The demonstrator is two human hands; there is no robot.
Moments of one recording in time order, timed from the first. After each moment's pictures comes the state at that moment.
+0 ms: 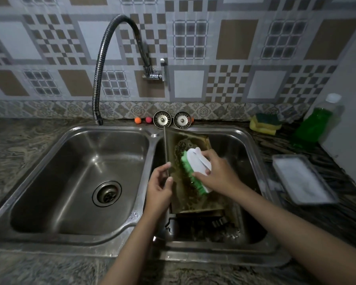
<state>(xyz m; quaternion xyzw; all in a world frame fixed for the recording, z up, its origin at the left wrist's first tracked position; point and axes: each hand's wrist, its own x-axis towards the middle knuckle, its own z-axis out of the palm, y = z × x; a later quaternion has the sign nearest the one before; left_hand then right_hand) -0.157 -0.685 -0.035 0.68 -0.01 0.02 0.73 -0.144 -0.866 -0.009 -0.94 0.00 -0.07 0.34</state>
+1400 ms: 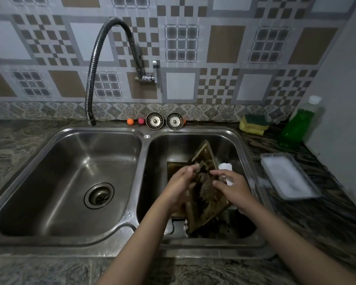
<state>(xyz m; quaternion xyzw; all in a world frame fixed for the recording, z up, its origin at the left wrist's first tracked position) -0.154 -0.724 -0.009 0.61 -0.01 -0.32 0.72 -0.197 -0.901 -0.026 -0.78 0.13 -0.05 0.61</state>
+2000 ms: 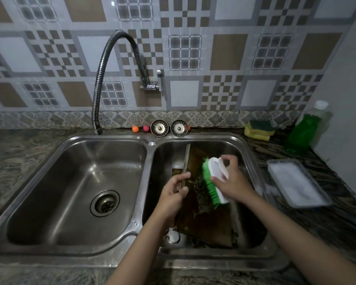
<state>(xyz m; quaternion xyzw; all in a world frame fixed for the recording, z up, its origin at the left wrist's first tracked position) -0.158 -0.702 -0.023 0.66 -0.06 -0.16 0.74 -0.163 -0.901 -0.008 -0.90 0.09 -0.05 0.43</state>
